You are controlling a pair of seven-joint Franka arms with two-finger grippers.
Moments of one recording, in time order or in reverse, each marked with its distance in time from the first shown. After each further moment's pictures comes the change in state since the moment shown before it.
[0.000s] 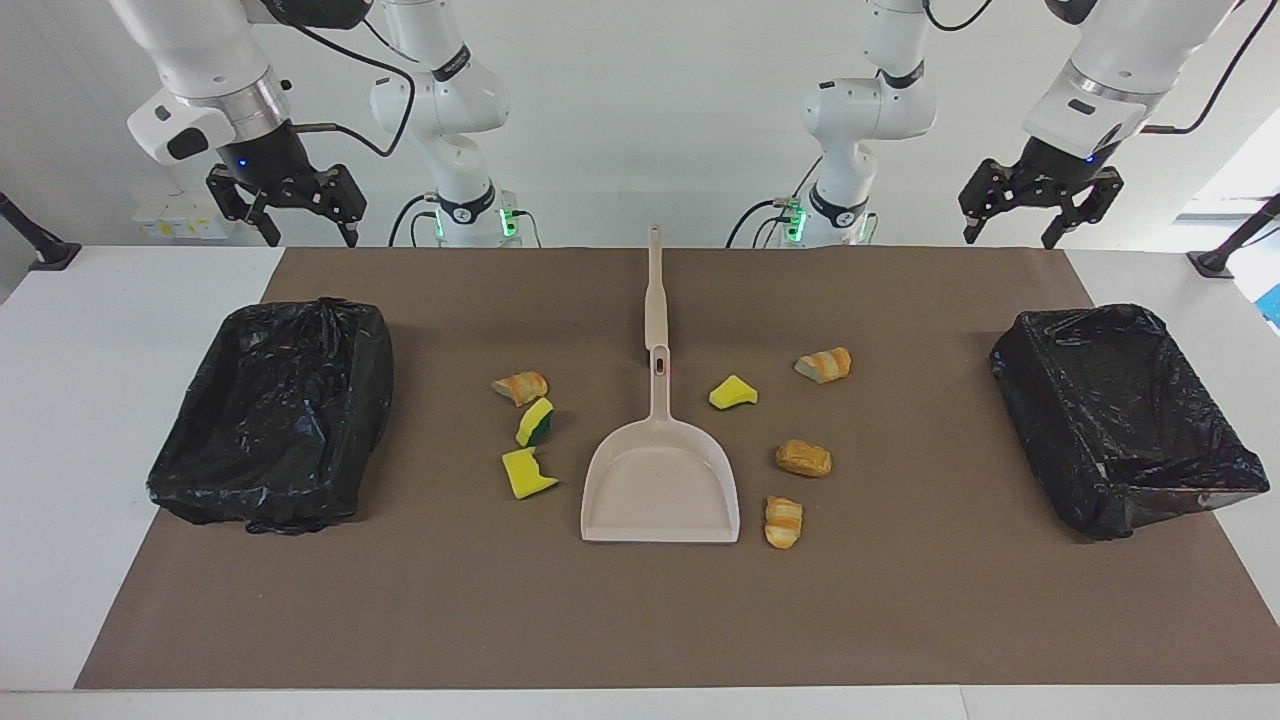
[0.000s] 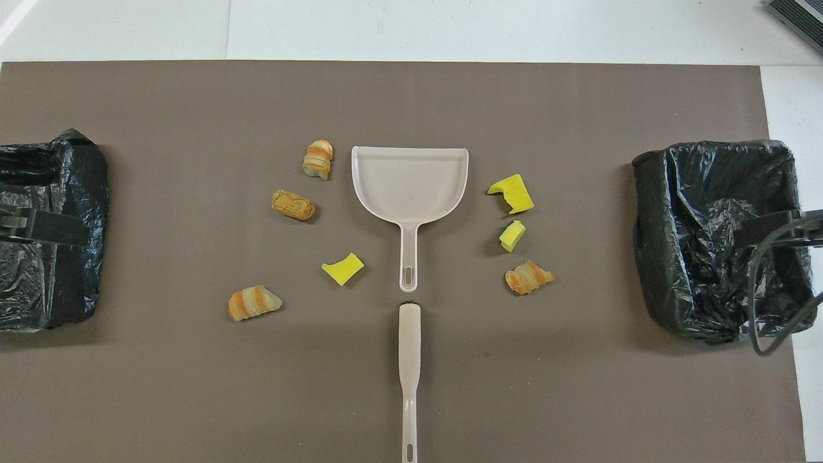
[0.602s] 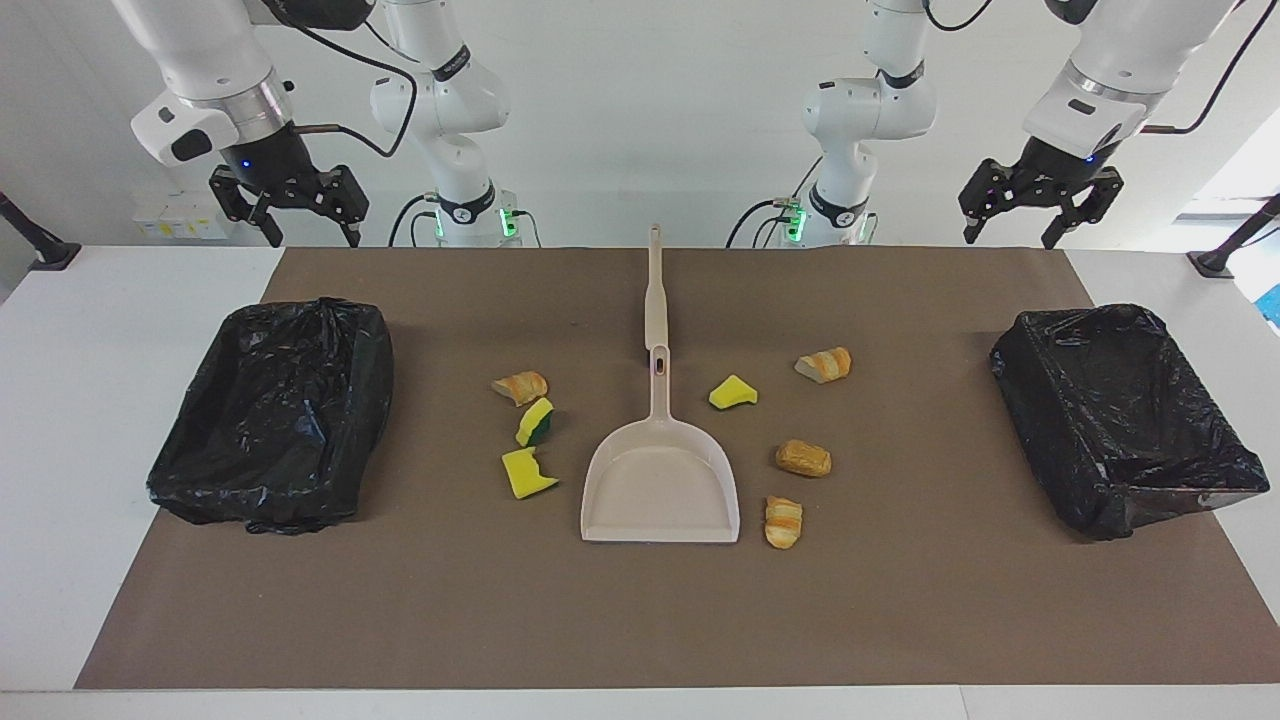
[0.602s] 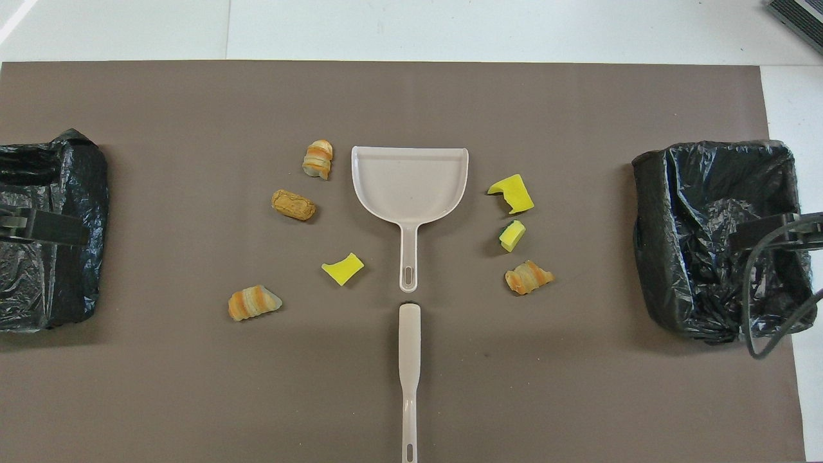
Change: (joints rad) left arm 0.000 0.000 0.000 0.000 0.000 0.000 0.000; right arm 0.001 -0.010 0.005 -0.026 0.000 0.000 0.000
